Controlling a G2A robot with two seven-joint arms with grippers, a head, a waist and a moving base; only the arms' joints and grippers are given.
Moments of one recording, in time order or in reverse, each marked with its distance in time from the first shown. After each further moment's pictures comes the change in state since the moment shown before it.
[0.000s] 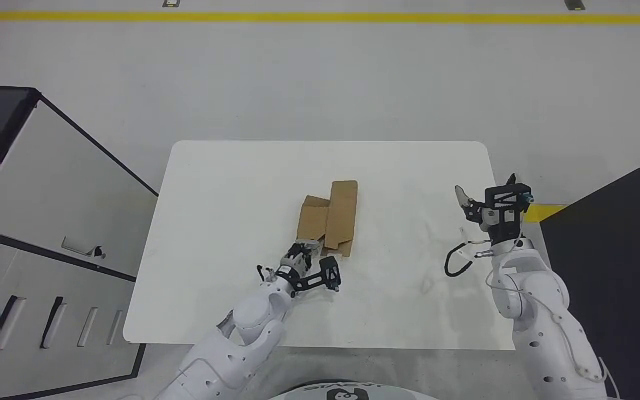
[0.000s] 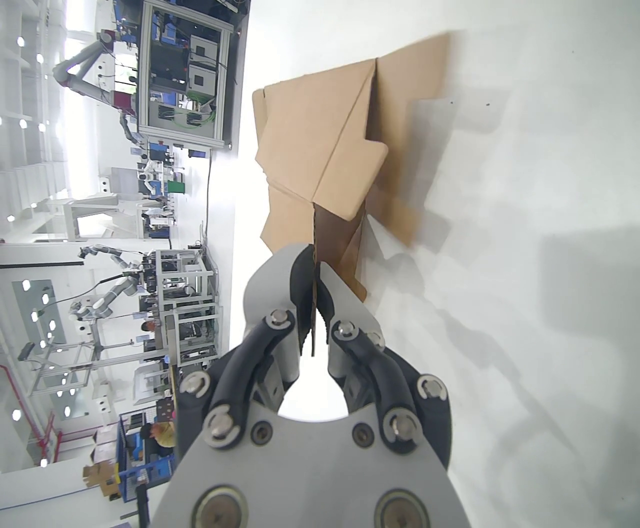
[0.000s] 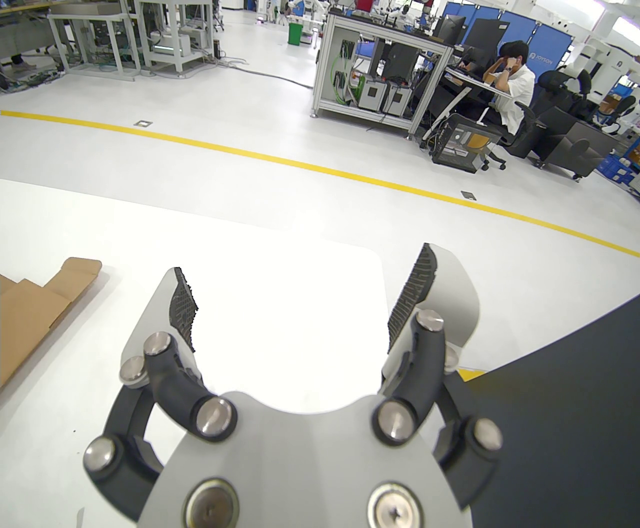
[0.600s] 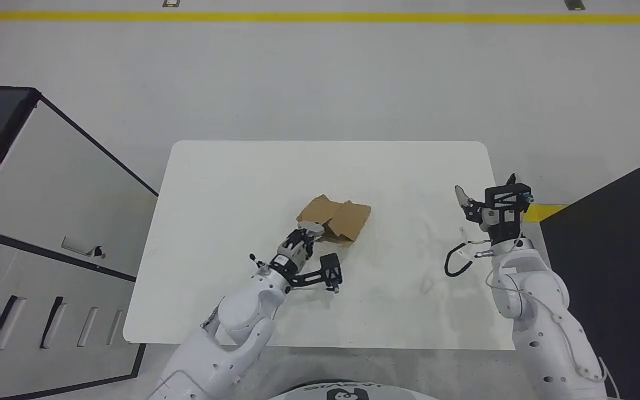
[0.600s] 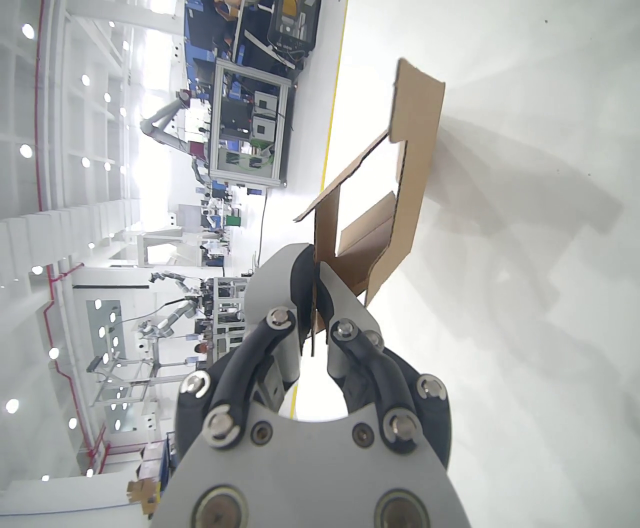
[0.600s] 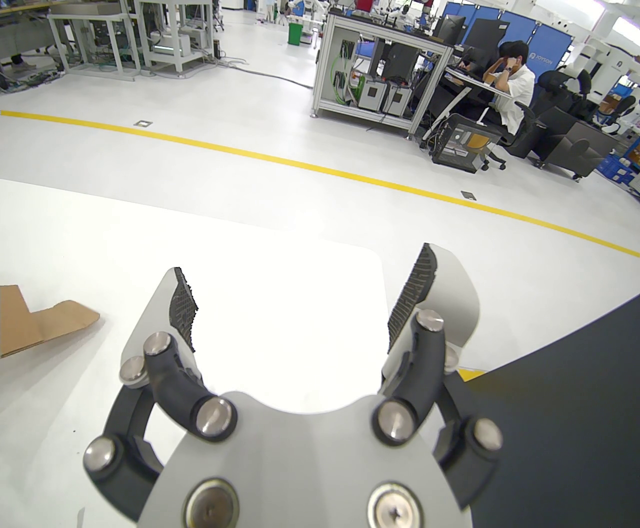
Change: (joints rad) left arm 0.066 0.035 -0.095 -0.237 0.144 -0.053 0.130; right arm 0.000 0.000 0.000 0.000 0.000 0.000 0.000
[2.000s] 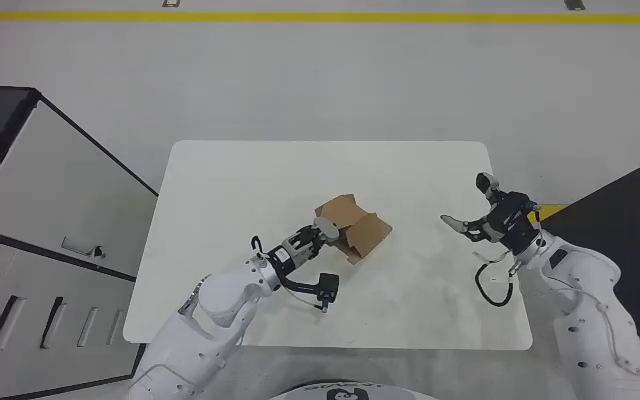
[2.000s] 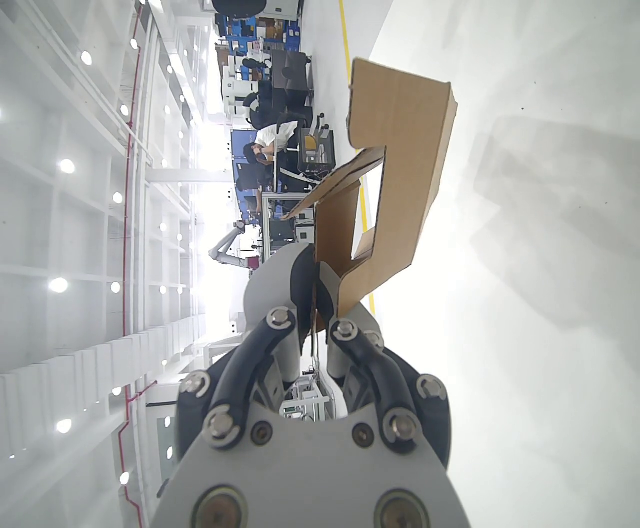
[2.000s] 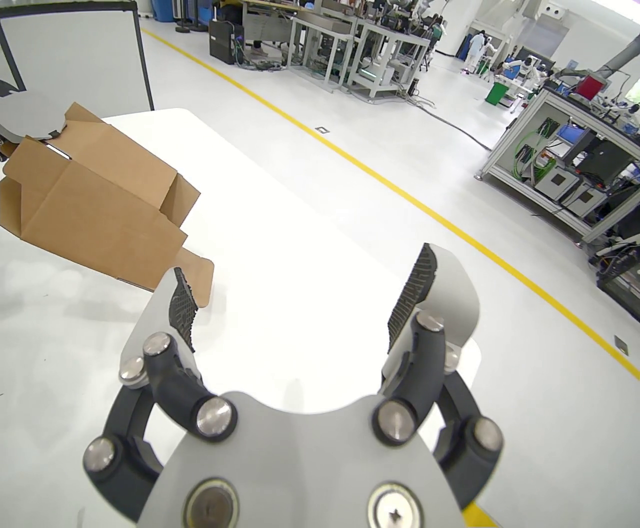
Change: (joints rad) left arm -0.051 0.046 -0.078 -0.050 0.164 -0.040 0.412; right arm 0.051 0.065 0.176 0.044 -0.051 -0.807 -0.101
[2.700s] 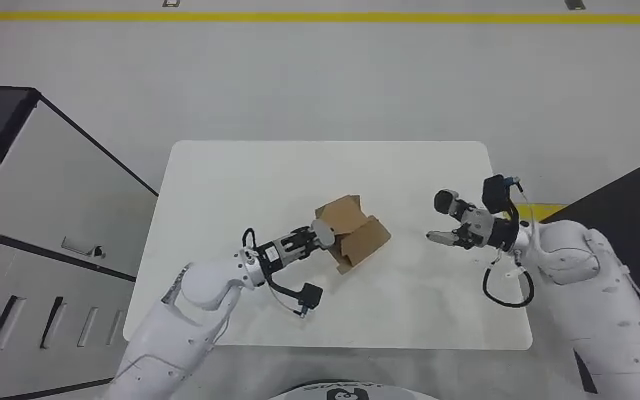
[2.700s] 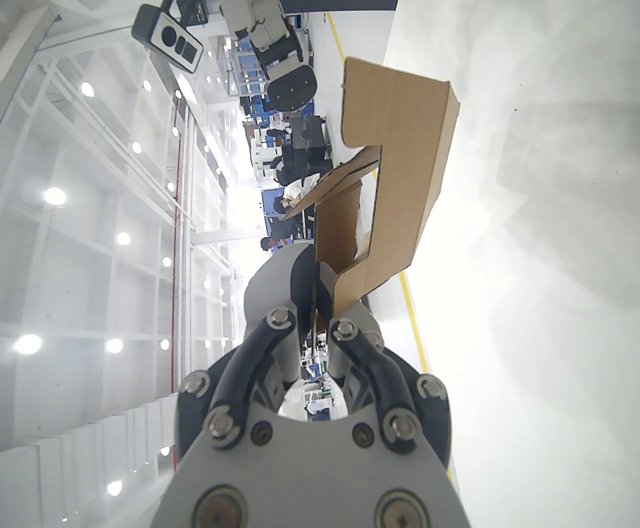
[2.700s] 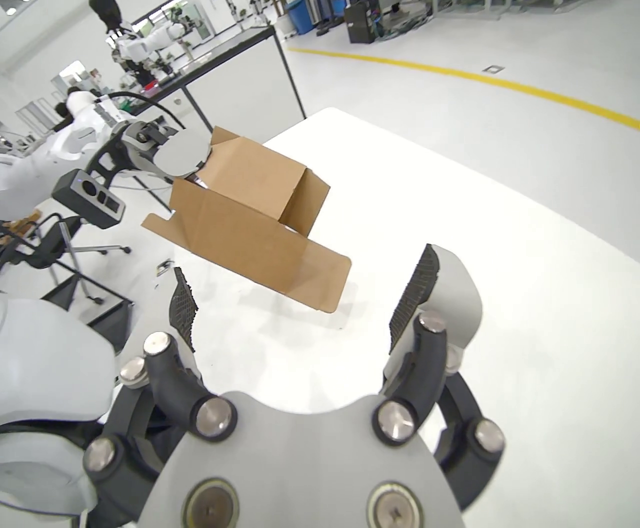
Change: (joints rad) left arm -0.042 0.039 -0.072 0.036 0.078 0.120 0.287; right arm 0.227 0.196 -0.265 0.208 1.147 -0.206 0.848
